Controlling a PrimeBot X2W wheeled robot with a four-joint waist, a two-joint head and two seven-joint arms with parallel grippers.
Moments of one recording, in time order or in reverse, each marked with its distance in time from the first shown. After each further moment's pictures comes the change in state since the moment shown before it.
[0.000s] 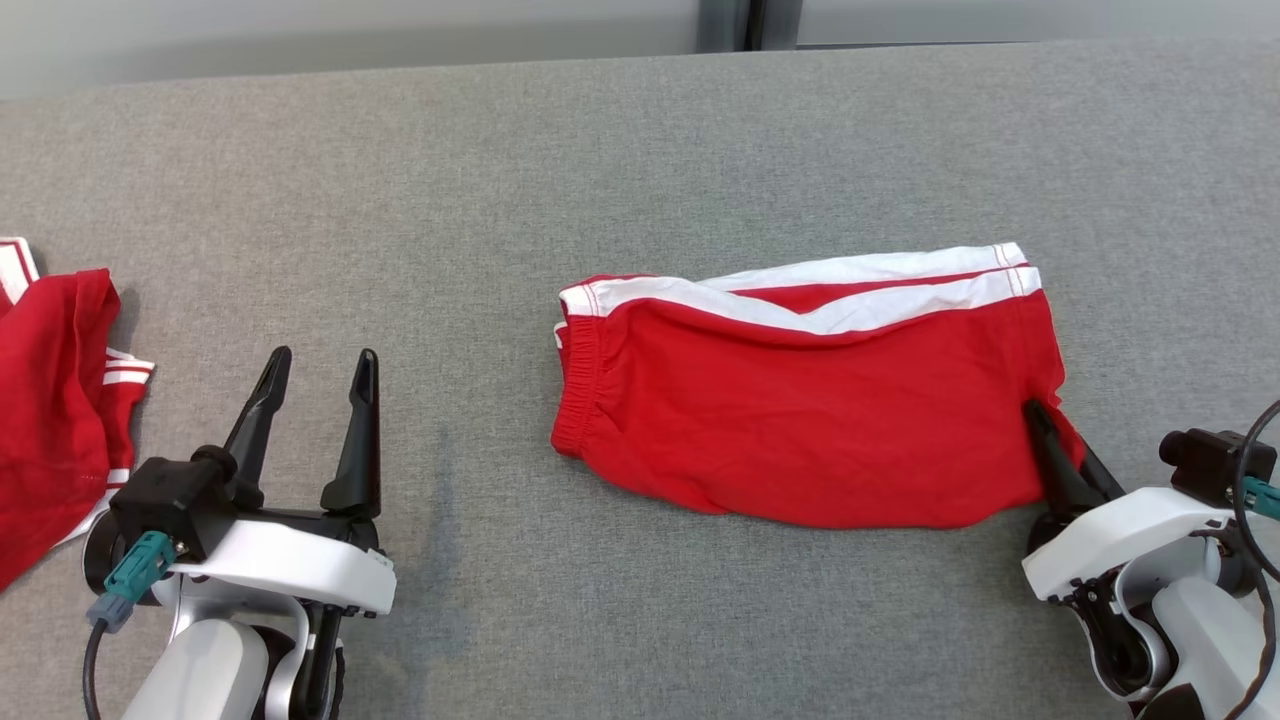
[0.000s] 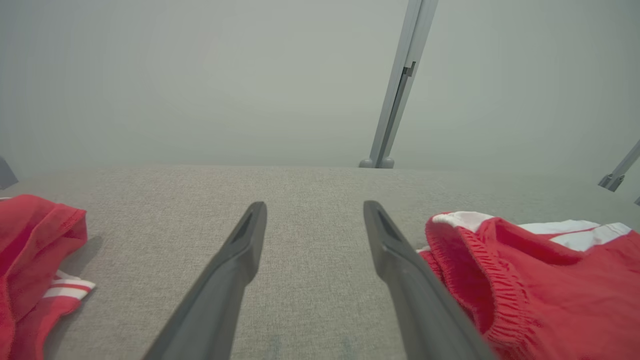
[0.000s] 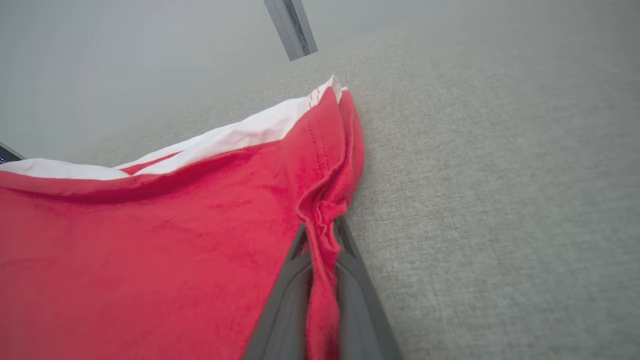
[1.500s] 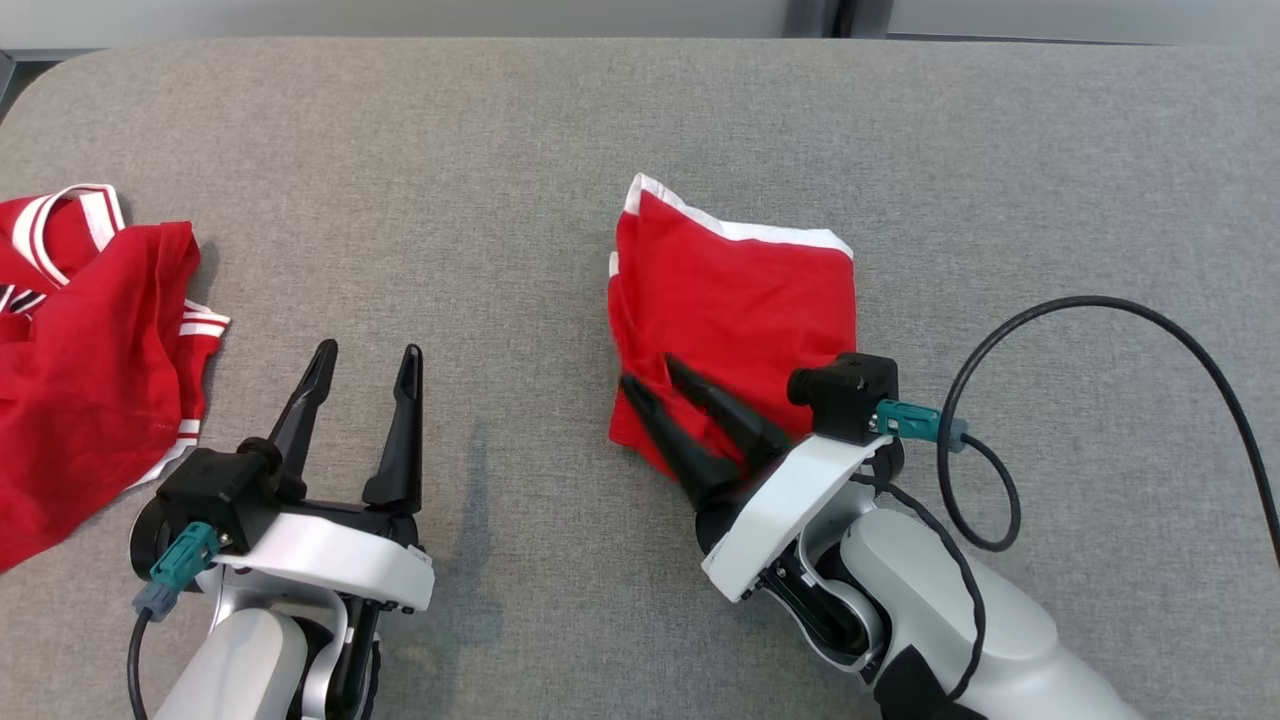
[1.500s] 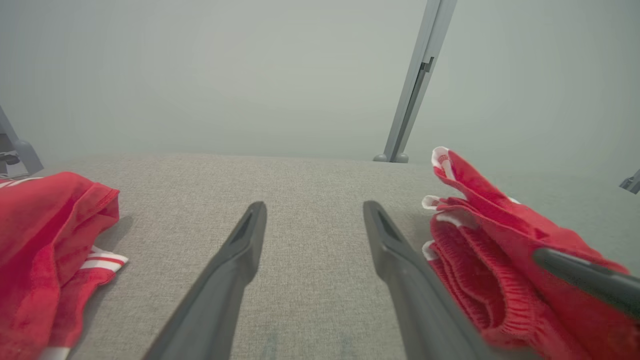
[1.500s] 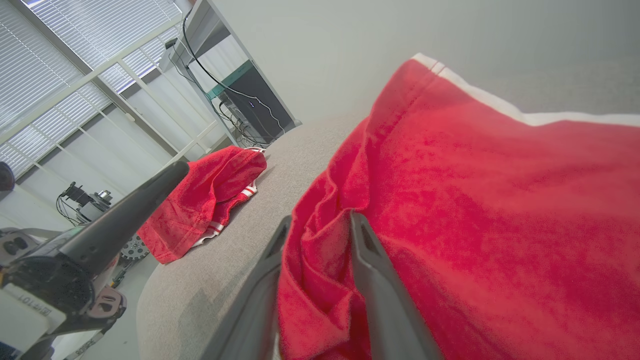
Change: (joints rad) left arm -0.031 -0.026 -0.053 0.018 -0.003 0.000 -0.011; right arm -0.224 0.238 0.436 -0.148 0.075 0.000 0.081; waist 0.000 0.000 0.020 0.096
